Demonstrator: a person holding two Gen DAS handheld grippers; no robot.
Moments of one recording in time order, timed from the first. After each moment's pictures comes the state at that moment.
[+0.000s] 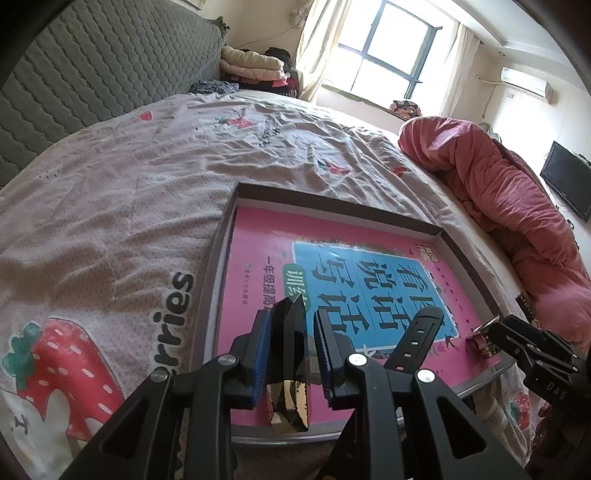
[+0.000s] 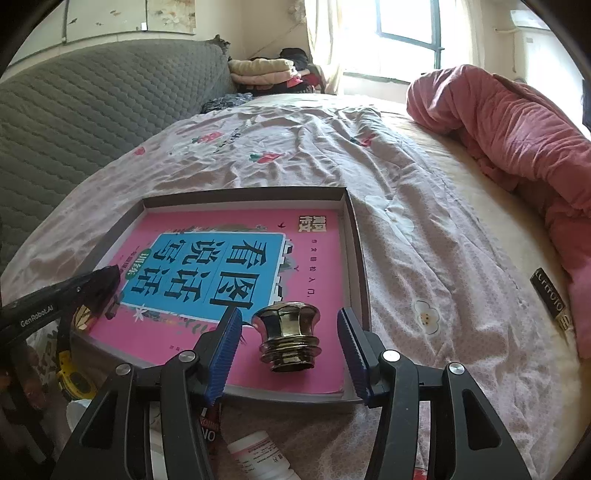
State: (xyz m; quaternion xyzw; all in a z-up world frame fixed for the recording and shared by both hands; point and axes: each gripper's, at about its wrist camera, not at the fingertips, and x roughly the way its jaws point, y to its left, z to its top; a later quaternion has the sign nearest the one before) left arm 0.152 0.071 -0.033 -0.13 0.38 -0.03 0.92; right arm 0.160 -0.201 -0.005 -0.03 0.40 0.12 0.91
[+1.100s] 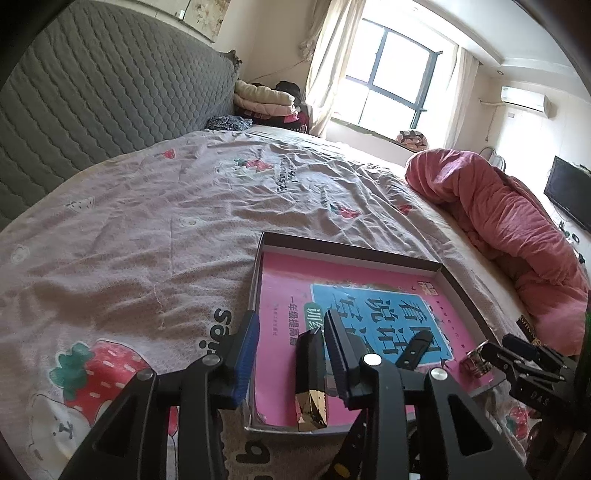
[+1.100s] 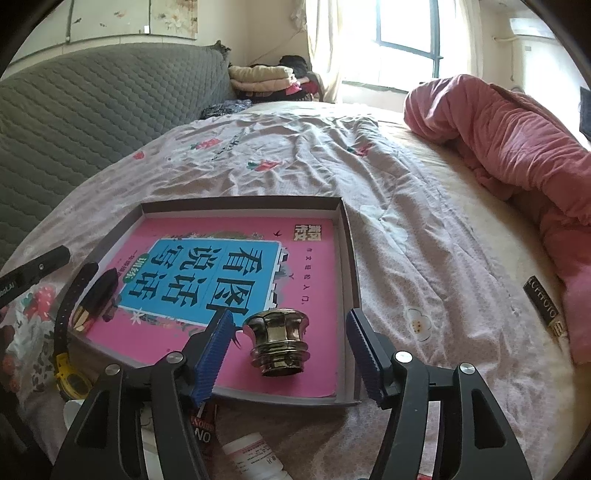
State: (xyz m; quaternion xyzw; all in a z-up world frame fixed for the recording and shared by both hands) left arm 0.124 0.087 0.001 -0.13 0.32 0.00 0.94; right arm 0.157 -0.204 0.000 -0.04 0.38 0.11 0.92
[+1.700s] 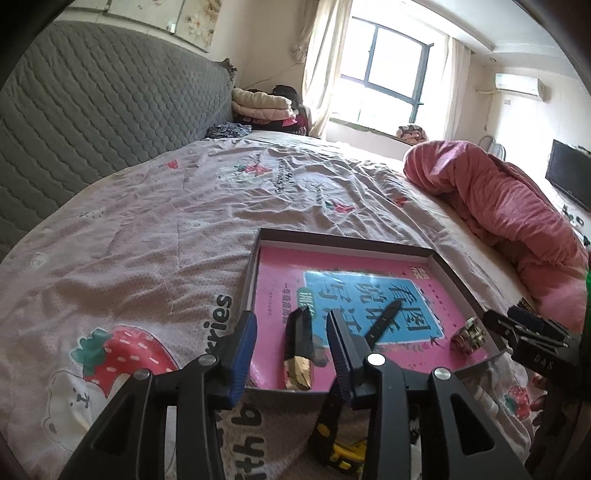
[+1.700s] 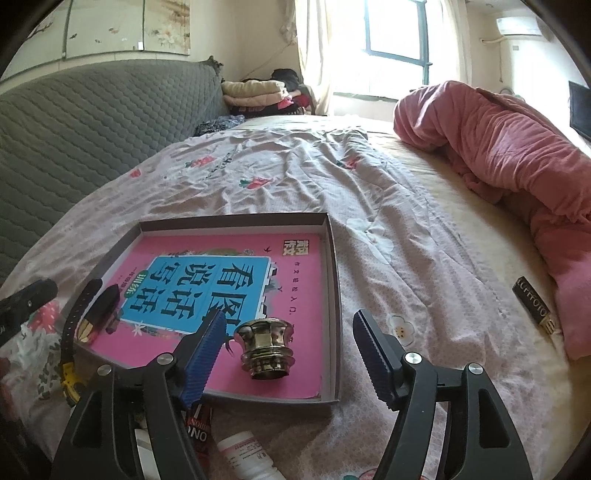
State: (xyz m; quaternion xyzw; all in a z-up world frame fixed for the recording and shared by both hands) left arm 0.094 0.065 0.013 -0.09 0.32 0.01 0.94; right arm 0.146 -0.217 0.013 -0.02 0.35 0.10 0.93
